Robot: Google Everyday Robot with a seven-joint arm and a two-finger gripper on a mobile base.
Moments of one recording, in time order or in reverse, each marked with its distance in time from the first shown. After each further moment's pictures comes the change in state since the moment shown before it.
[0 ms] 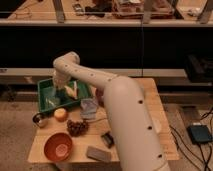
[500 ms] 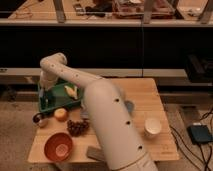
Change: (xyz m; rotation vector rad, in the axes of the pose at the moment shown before) arm -0.055 -0.032 0.031 0.003 -0.087 -0.076
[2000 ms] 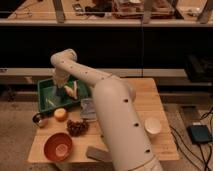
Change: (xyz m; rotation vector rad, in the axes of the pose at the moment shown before) arm 0.069 0.034 -0.030 -0.065 0.102 0.091
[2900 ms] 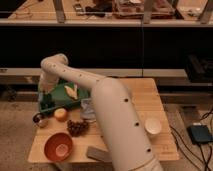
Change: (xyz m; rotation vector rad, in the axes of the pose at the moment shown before) arm -0.093 0.006 -0.005 0.026 -0.159 -0.121
